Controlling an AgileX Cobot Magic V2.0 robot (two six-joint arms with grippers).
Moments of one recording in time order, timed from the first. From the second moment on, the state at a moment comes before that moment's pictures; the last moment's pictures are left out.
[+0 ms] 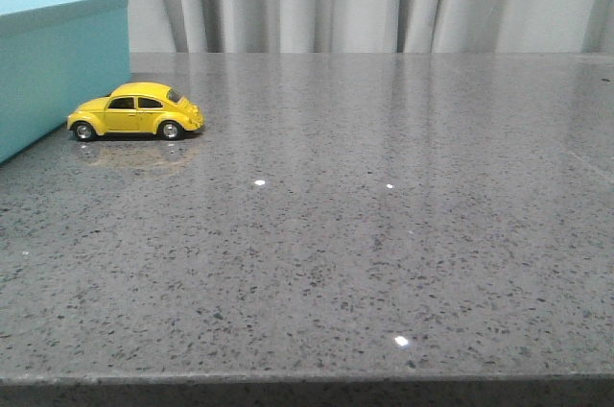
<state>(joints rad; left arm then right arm) -0.10 0.76 -0.73 -0.21 0.39 0.23 0.29 0.74 -0.90 -0.05 0.77 0.53</state>
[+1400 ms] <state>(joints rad) -0.40 1.76 -1.55 0.02 1.04 0.88 0.29 0.70 -0.90 -0.02 0.77 0.46</state>
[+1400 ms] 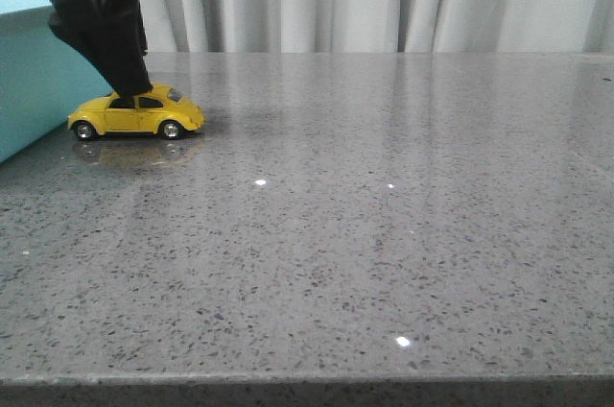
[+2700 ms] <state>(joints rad) -0.40 1.85 -1.57 0.05 0.99 0.88 0.29 0.70 -0.90 -0.02 0.76 0.46</state>
